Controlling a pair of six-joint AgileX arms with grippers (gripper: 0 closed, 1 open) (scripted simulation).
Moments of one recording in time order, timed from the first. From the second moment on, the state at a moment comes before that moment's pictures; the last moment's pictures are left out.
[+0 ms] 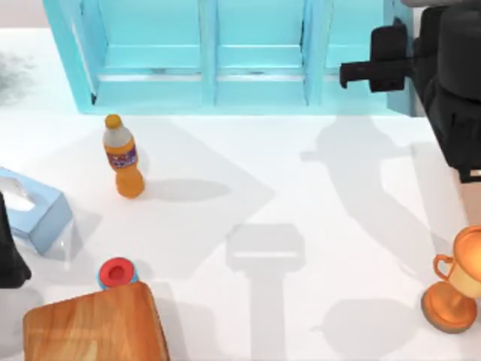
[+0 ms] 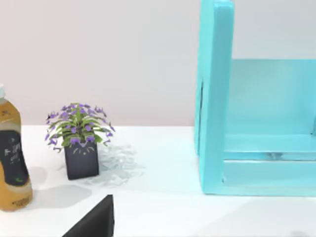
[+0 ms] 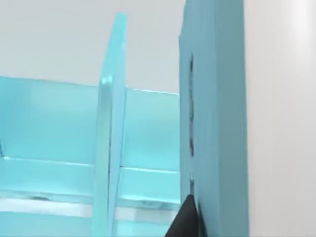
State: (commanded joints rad) left arm 0.00 0.00 0.00 0.00 0.00 0.00; right arm 0.63 1.37 0.90 0.18 0.65 0.06
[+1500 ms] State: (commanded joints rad) left arm 0.00 0.00 0.00 0.00 0.00 0.00; right arm 0.87 1.82 0.75 0.66 0.83 -1.24
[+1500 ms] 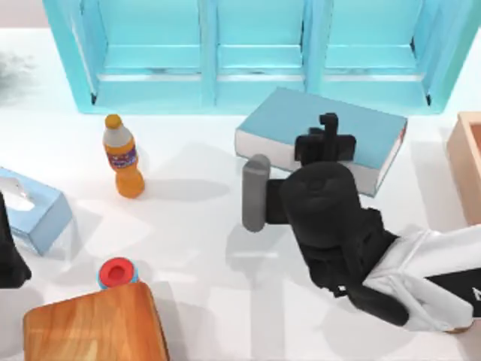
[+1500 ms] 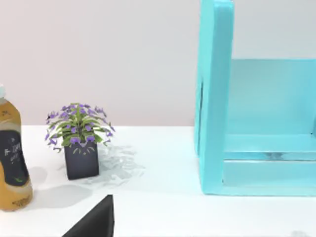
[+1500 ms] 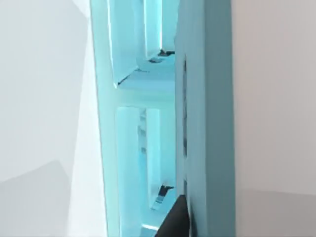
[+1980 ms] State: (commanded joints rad) left arm 0.00 0.00 0.00 0.00 0.00 0.00; right arm 0.89 1.83 0.74 0.67 0.84 -1.24
